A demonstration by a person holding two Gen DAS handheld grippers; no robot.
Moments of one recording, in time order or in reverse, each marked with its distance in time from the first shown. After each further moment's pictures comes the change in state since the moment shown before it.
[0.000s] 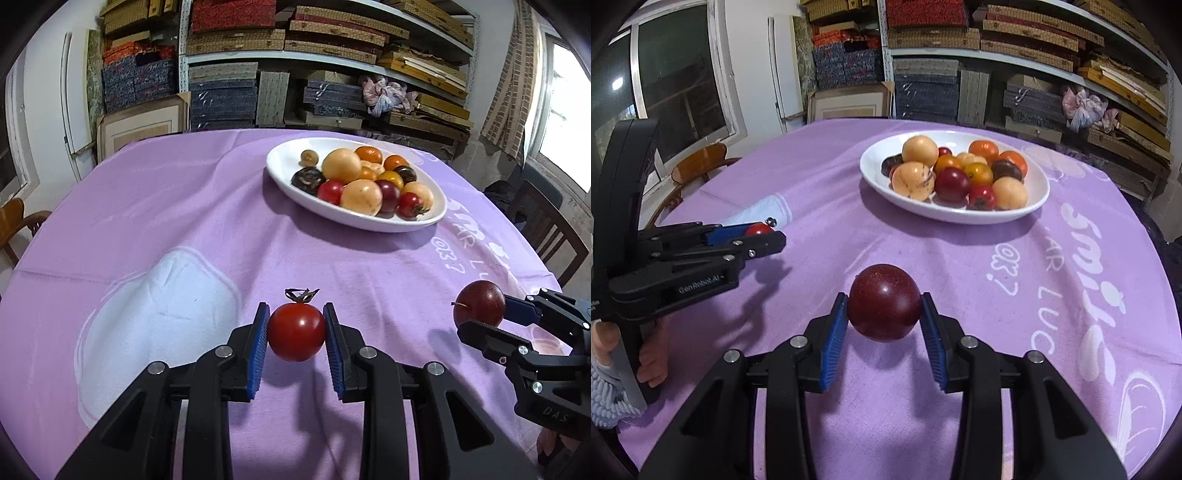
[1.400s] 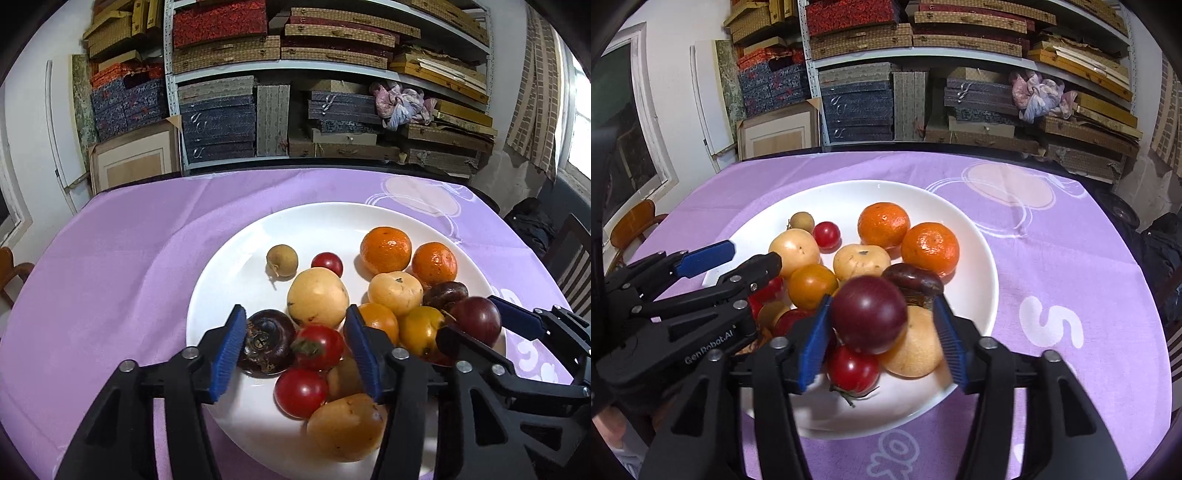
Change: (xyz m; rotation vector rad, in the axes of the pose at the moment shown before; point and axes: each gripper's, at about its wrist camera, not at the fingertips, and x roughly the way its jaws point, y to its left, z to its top) left arm 0.140 -0.038 0.140 -0.004 -0.032 0.082; right arm 0.118 -0.123 0.123 0.156 -0.015 -0.161
